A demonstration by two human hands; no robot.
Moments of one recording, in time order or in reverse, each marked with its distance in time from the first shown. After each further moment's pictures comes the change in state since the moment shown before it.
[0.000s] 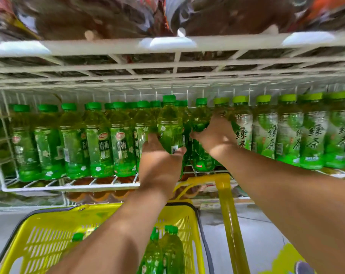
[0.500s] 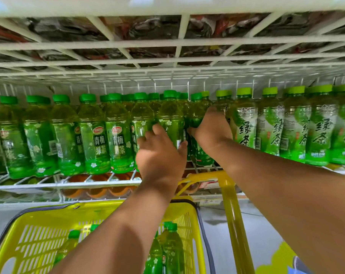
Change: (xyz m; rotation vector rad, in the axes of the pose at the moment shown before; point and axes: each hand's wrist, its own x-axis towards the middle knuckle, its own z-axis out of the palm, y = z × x) left_hand 0.010 -0.007 0.021 0.617 0.248 0.273; right_hand 0.006 -0.005 0.022 -0.109 0.002 -0.023
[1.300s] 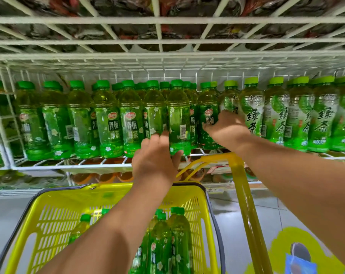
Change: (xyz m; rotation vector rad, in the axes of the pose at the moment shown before) left_hand -0.032 -0.059 -0.013 0.091 -0.086 0.253; right_hand -0.031 0.008 -0.019 -0.163 -0.183 0.088
